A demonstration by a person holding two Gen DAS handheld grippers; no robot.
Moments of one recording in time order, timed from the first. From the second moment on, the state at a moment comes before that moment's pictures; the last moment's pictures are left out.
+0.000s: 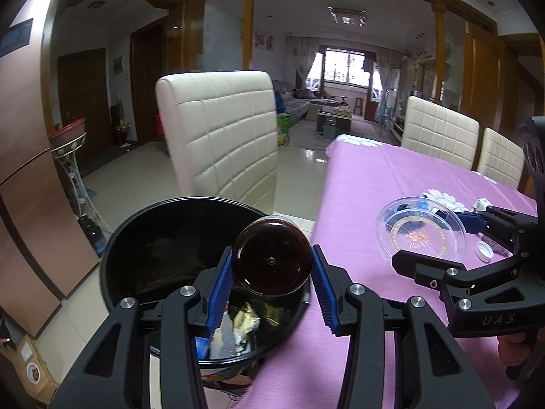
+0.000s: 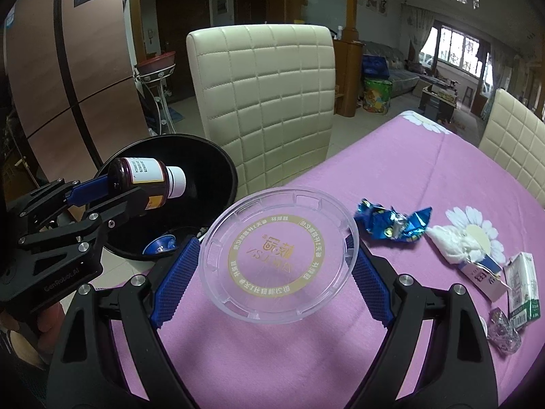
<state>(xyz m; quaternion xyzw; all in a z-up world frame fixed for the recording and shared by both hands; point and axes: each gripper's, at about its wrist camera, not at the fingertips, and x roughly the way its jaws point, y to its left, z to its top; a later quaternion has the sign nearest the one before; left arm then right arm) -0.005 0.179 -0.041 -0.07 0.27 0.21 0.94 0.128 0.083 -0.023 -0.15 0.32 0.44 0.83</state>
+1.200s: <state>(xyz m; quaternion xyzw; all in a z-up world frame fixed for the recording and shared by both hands) -0.019 0.224 -0.044 -0.09 0.25 0.26 0.93 0.114 0.113 -0.027 -0.17 0.32 0.45 0.82</state>
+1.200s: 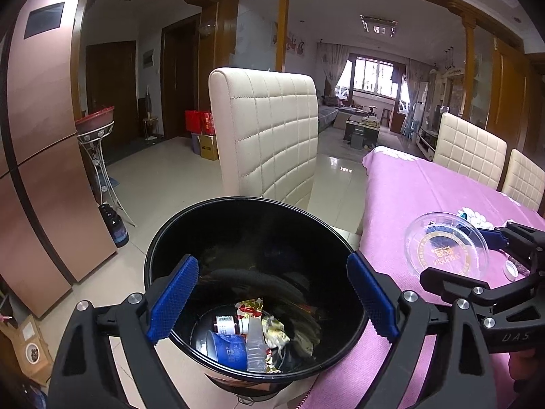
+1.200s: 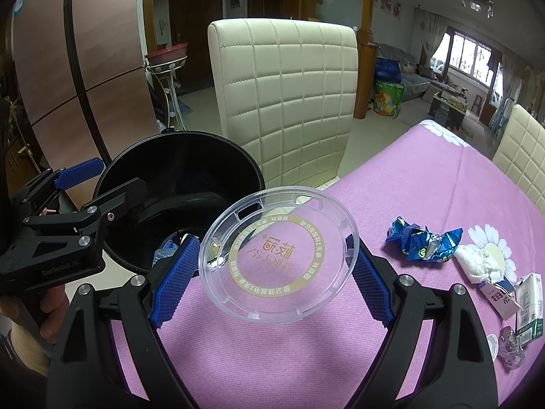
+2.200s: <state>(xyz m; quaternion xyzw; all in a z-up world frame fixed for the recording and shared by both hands) -0.044 0.256 -0.044 -0.13 0.24 0.31 0.91 0.105 0.162 -0.038 -0.18 0.32 0.48 0.80</state>
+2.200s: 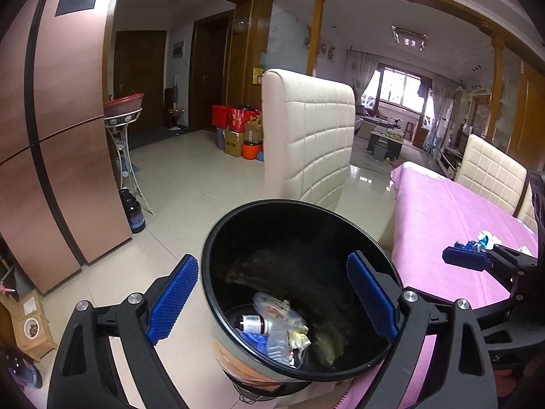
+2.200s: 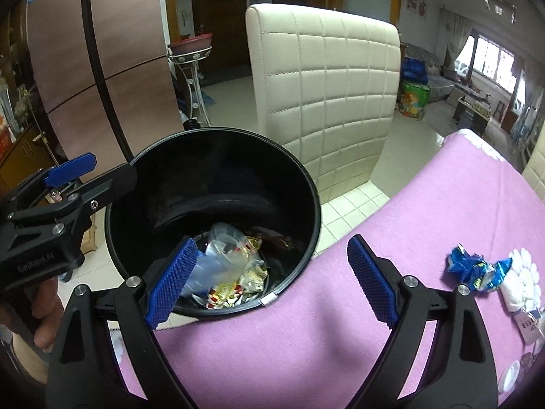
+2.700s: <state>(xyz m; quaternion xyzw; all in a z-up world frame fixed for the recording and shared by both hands) 0.006 0.177 -0.045 -0.07 0.27 0.21 0.94 0.152 0.040 -0.038 -0.18 0.34 0.34 0.86</state>
